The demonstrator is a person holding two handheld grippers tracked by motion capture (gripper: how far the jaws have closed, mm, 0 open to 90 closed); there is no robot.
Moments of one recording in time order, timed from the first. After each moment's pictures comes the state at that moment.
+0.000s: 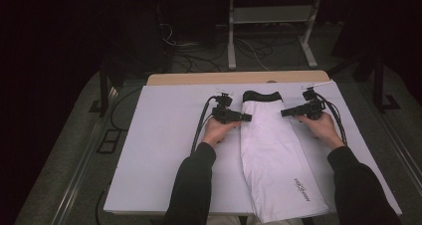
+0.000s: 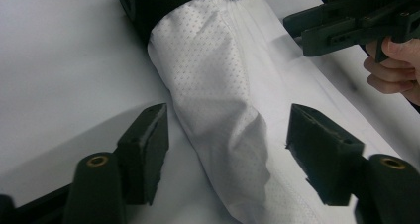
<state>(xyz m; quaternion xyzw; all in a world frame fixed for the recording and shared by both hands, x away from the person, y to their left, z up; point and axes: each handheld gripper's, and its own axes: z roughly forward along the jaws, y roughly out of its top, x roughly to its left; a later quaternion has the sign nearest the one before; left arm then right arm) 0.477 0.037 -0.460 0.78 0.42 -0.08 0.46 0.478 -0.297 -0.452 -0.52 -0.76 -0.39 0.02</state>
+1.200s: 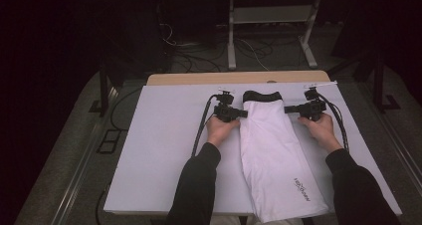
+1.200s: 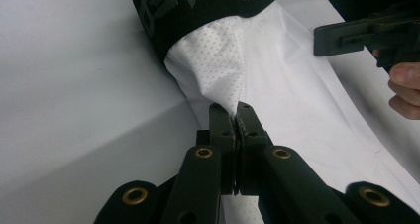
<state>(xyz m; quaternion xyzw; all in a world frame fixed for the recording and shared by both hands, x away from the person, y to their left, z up) 0.479 0.030 -0.455 0.77 0.45 -0.05 0.45 0.468 -0.294 -0.444 -0.53 -0.74 -0.42 -0.01</state>
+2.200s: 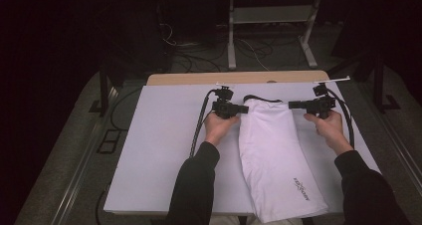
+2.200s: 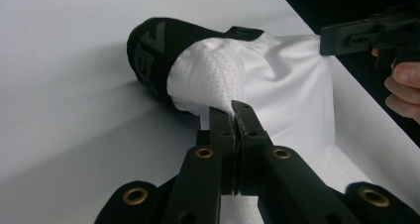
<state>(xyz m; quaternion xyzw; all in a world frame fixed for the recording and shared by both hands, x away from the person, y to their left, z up) 0.463 0.033 -0.418 0.77 0.43 -0.04 0.47 0.447 -0.303 -0.407 -0.50 -0.73 -0.46 -0.02</state>
